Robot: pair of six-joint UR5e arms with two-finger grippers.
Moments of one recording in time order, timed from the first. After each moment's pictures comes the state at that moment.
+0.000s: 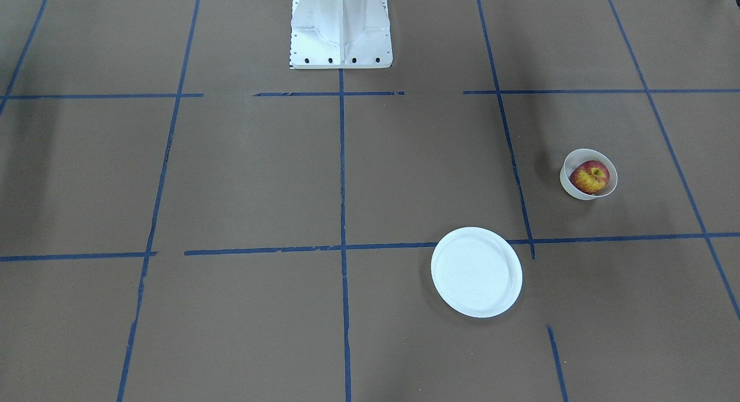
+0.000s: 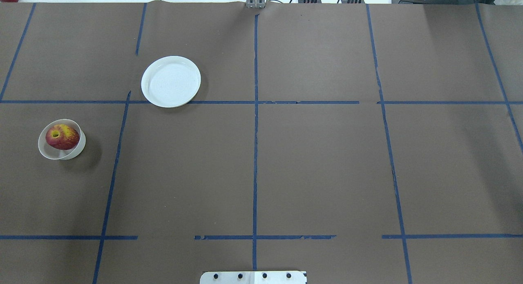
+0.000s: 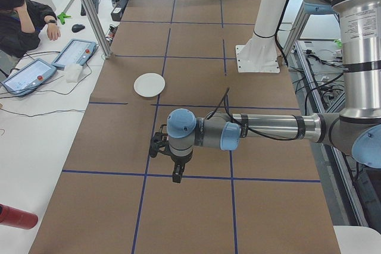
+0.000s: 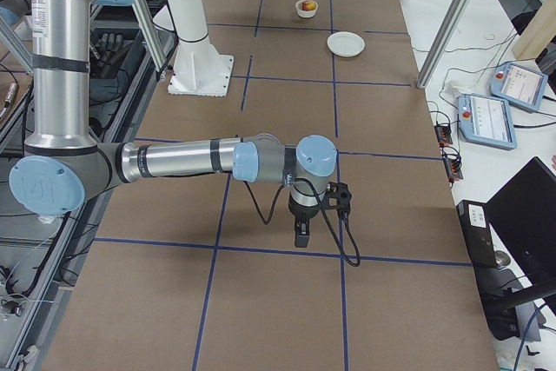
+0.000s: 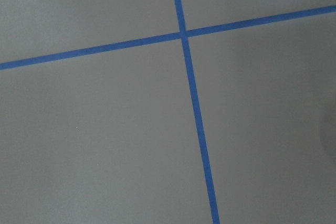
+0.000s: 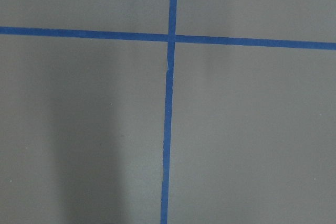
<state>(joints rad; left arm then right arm) -1.56 -1.39 -1.74 -1.67 -2.34 0.09 1.53 -1.65 1.77 -1.72 2.27 -0.01</state>
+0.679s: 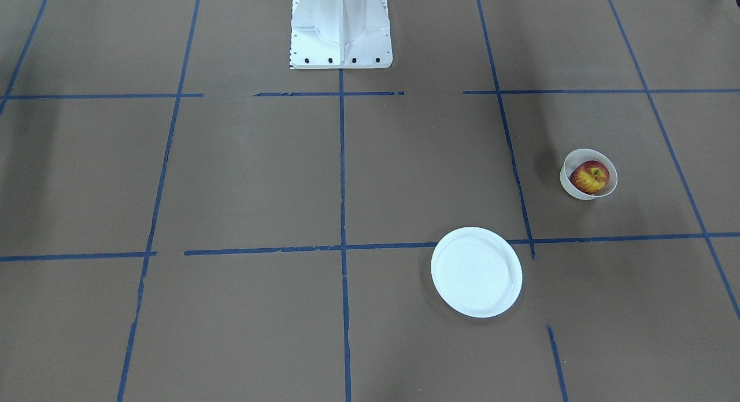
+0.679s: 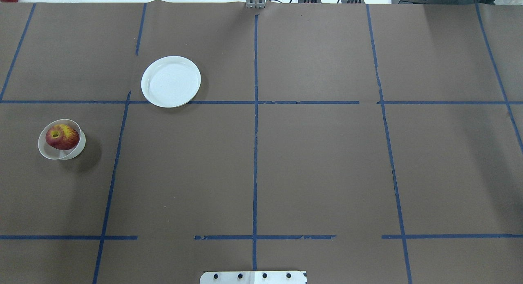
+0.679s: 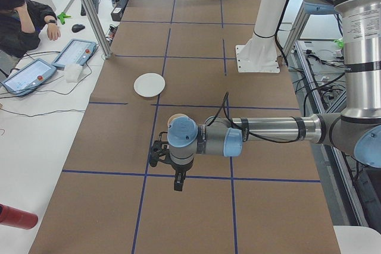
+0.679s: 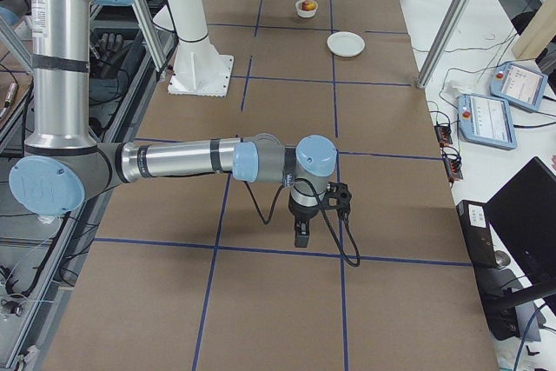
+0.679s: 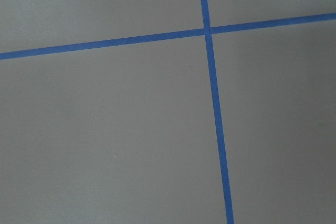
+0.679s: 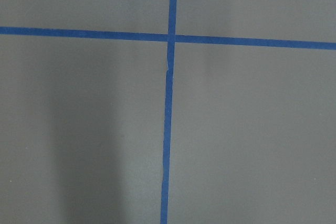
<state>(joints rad) -1.60 -1.39 -1.71 -1.67 -2.34 0.09 1.53 -1.65 1.77 -1.72 2.27 -0.01</state>
